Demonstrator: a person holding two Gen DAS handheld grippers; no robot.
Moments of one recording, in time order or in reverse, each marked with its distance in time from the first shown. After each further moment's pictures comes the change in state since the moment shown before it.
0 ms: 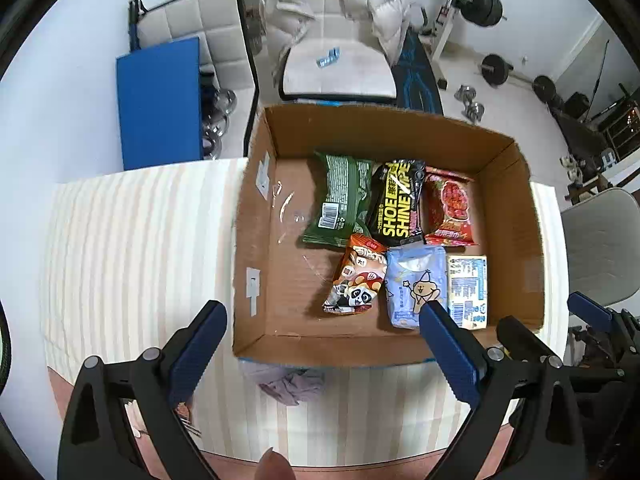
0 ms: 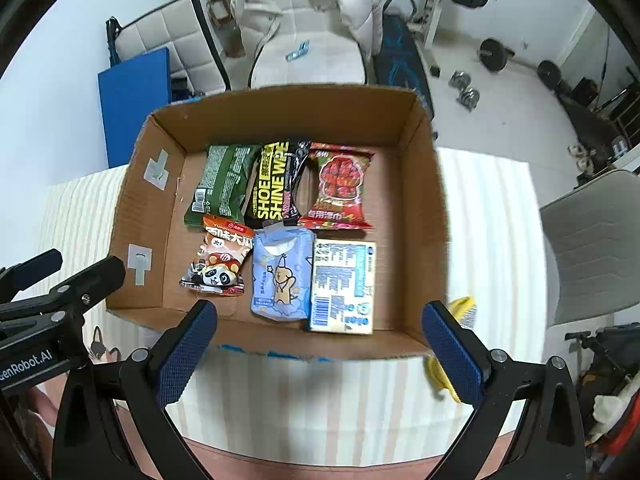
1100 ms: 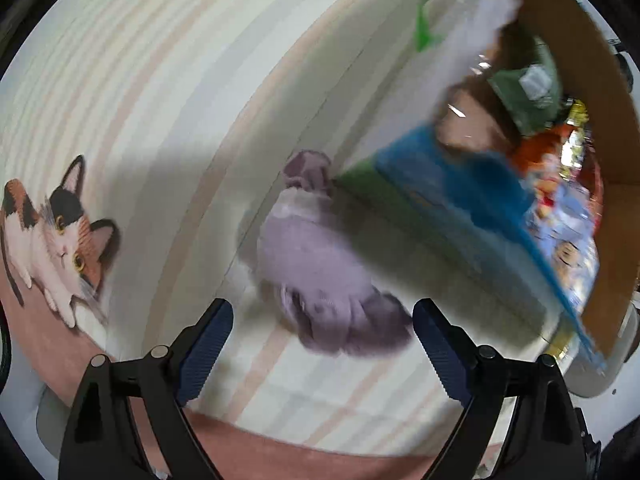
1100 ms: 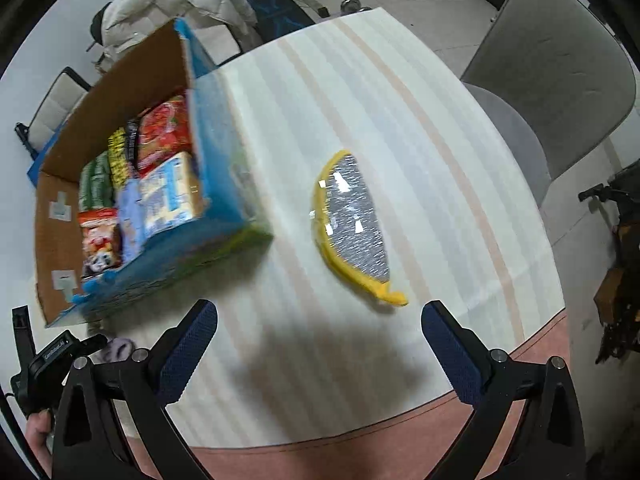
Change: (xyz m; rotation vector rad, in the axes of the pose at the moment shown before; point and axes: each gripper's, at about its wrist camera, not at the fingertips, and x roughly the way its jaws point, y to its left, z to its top) left arm 0.157 0.089 -0.106 -0.530 0.338 -0.043; right arm 0.053 -0.156 -0.124 0.464 0.080 -0.002
